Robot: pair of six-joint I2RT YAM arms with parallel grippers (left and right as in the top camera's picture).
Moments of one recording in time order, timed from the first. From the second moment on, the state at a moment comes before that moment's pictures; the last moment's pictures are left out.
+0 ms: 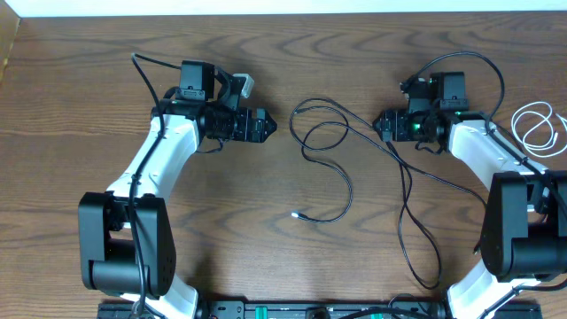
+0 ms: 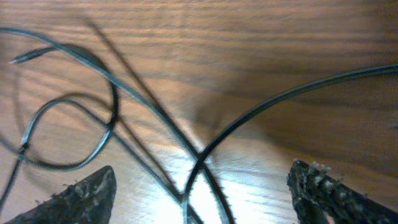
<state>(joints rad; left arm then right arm) -0.11 1.76 1.21 -0.58 0.54 0.01 0.04 1.84 1.09 -0.33 -0.38 0.07</state>
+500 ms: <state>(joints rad) -0.11 1.76 1.21 -0.58 0.54 0.01 0.06 1.84 1.00 -0.34 -0.30 0.04</state>
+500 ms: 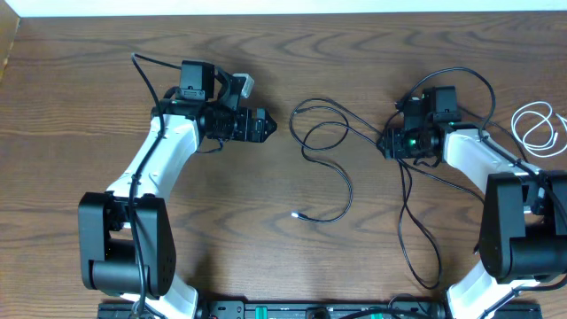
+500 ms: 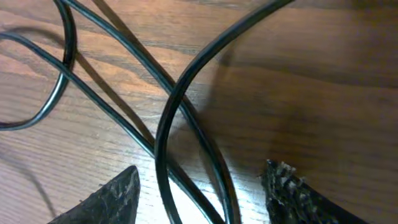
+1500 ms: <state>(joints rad) -0.11 1.76 1.21 -0.58 0.54 0.01 -0.05 1.81 0.99 -0.41 0.14 0.06</state>
